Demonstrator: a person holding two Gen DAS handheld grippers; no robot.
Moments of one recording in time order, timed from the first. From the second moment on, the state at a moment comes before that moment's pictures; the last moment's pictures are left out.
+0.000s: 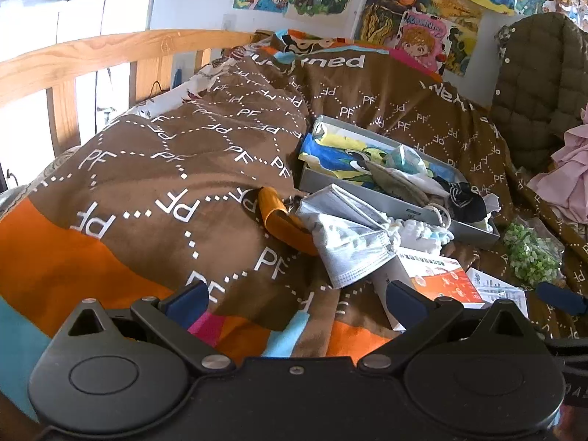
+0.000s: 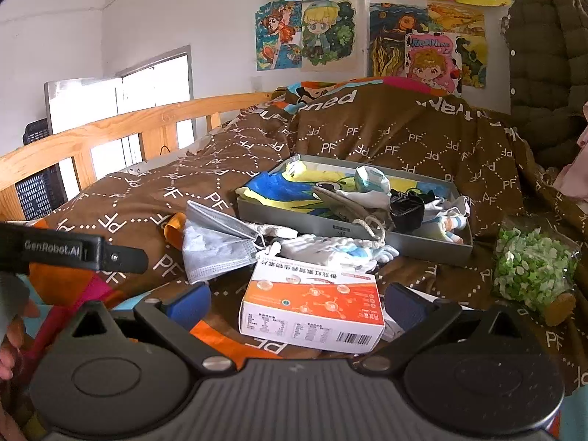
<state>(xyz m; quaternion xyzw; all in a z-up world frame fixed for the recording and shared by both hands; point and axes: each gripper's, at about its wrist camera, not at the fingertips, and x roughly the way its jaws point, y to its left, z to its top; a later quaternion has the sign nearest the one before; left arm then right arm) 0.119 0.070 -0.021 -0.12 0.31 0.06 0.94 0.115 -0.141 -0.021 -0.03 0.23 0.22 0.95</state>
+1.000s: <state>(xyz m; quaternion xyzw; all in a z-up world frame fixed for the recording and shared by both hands) 0.209 0.143 -0.037 -0.26 0.30 -0.04 0.91 0.173 -0.082 -0.034 -0.07 0.21 0.32 0.92</state>
